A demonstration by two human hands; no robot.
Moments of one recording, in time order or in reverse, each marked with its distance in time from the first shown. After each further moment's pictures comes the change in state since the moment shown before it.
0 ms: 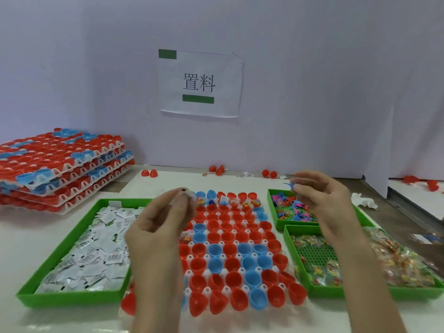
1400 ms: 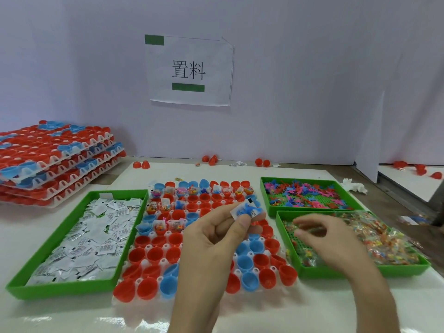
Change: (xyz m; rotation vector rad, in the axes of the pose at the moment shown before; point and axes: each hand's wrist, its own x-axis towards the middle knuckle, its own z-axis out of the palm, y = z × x) left_hand -0.047 -0.017 0.030 0.234 -0.464 -0.143; right_hand -0.068 0.018 -0.033 -0.786 -0.151 0.208
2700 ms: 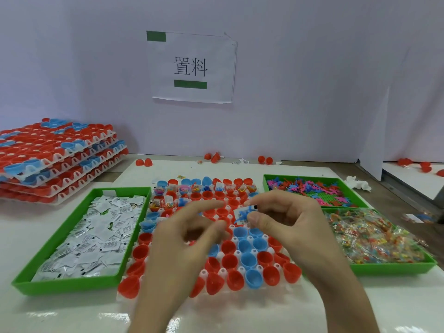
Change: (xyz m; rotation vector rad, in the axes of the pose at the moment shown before) left_hand 0.002 0.003 -0.047 0.500 0.021 0.153; right_hand -0.041 -0.088 0.023 0.581 -0.138 -0.379
